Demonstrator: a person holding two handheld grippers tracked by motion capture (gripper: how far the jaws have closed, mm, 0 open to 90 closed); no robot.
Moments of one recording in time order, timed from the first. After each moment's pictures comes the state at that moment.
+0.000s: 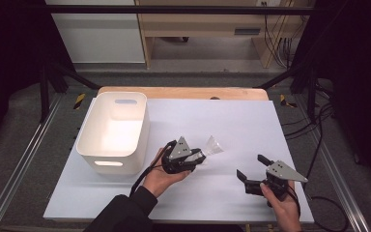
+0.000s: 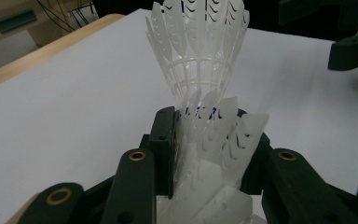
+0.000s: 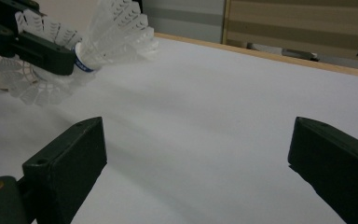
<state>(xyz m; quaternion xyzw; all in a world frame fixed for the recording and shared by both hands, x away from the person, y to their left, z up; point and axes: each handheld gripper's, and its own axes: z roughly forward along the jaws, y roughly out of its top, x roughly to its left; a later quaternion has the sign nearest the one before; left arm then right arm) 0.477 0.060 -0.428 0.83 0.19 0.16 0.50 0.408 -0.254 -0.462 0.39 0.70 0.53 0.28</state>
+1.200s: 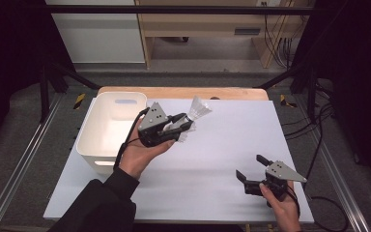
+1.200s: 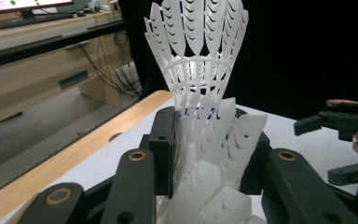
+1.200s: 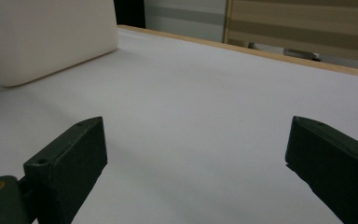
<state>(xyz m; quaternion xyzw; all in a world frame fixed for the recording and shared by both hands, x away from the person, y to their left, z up) 0.489 0.109 -0.317 0.77 0.20 0.22 0.57 0.408 -0.253 -0.462 0.38 0.71 0.53 0.28</state>
